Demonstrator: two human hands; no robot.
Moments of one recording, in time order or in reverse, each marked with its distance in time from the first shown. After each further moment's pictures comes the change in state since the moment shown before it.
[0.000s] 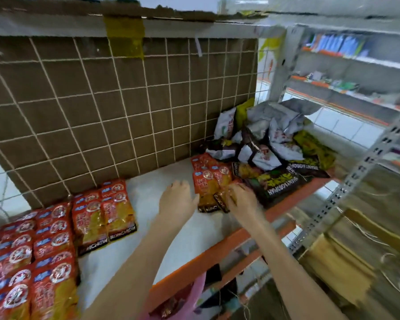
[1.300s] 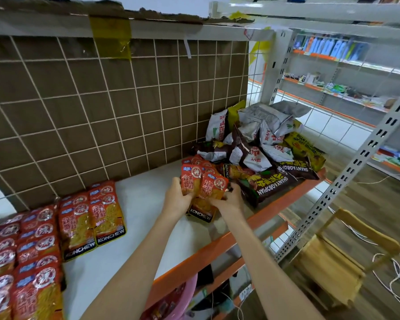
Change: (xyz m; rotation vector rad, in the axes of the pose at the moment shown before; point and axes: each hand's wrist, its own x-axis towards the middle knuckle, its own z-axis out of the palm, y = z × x) left_hand 0.026 0.014 0.030 -0.799 -0.004 -0.149; right_hand 0.010 -0.003 0.019 0.809 0.075 0.408
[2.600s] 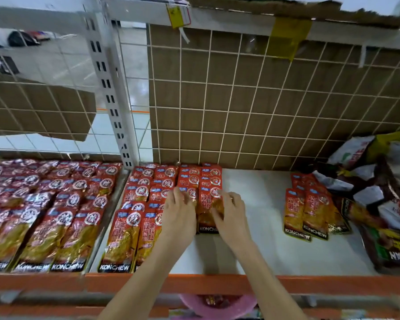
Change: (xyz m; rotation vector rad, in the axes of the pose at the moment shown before) left_hand -0.122 -0.072 -0.150 0.962 0.267 -0.313; right_hand -0.089 -0.007 0.166 -0.661 -0.536 -0.660
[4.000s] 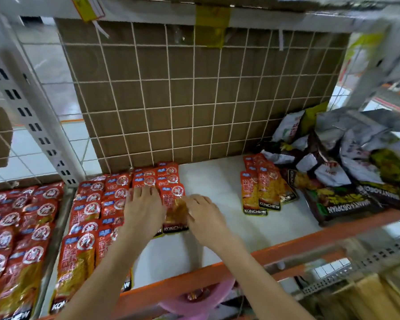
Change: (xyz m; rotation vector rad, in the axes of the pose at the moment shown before) left_hand 0.034 0.008 -0.005 0.197 0.048 0.190; right_hand -0.016 0.007 -0.031 -0.253 -0.157 -0.066
